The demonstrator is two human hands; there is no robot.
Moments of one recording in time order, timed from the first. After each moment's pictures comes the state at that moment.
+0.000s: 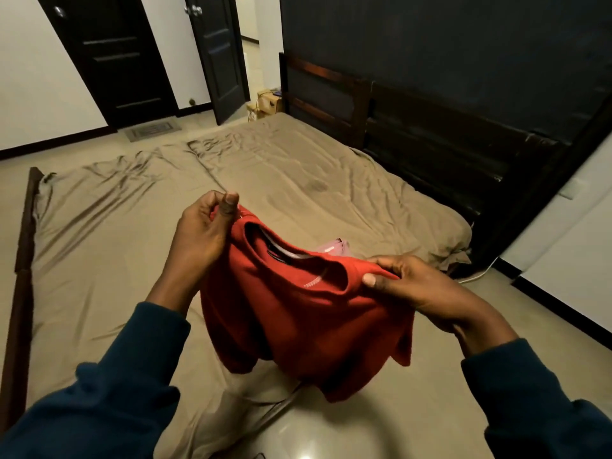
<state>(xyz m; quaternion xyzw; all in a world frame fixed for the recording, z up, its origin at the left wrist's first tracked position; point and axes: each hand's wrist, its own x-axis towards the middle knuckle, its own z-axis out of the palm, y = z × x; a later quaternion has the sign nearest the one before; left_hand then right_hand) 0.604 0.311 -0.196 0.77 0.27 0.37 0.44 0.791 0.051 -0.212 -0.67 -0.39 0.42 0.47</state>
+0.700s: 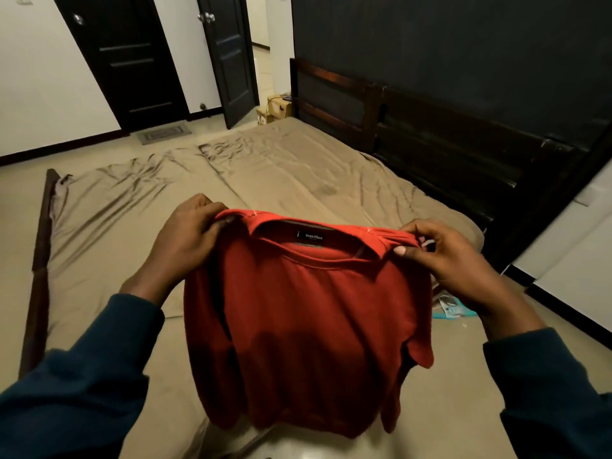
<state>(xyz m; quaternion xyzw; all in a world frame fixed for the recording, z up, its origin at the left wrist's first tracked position) 0.566 0.371 -0.193 0.93 0.26 0.24 0.13 0.807 0.068 -0.195 -0.80 -0.42 0.15 0.40</state>
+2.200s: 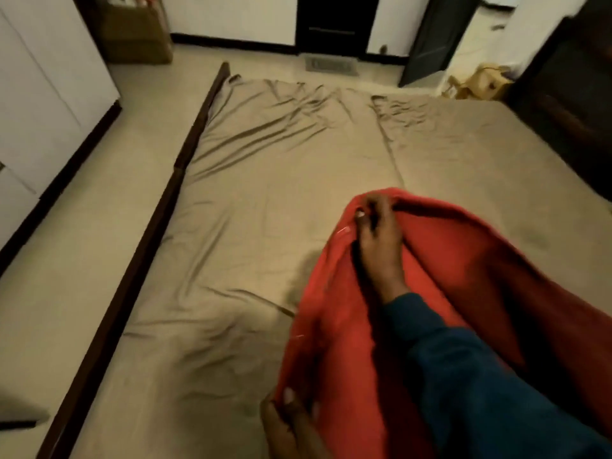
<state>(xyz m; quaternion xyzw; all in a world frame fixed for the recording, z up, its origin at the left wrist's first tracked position) 0.531 0.354 -0.650 0.28 0.66 0.51 0.48 0.659 0.679 -0.472 -0.65 -0.51 0.10 0.55</state>
